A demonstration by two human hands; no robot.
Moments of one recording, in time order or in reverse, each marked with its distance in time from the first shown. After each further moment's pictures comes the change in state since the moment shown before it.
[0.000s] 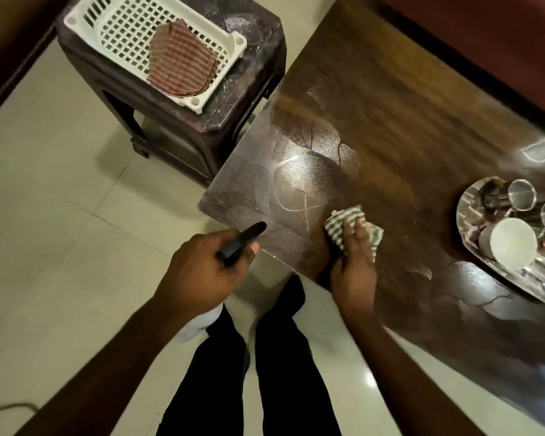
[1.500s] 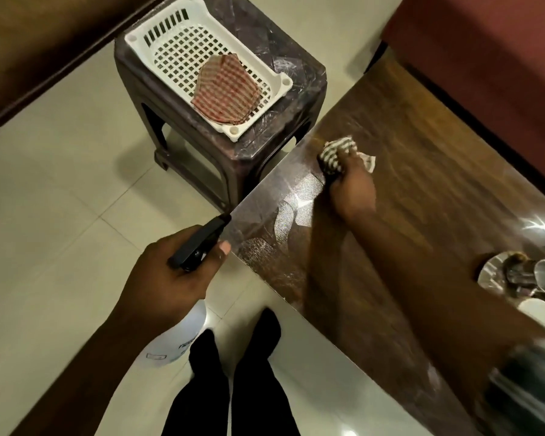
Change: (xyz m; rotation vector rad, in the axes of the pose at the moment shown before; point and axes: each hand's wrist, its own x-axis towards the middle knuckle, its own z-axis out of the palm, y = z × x) left_hand 0.008 -0.013 -0.050 -0.403 0.217 -0.084; right_hand 0.215 -0.126 0.008 -0.085 -0.089 -0.278
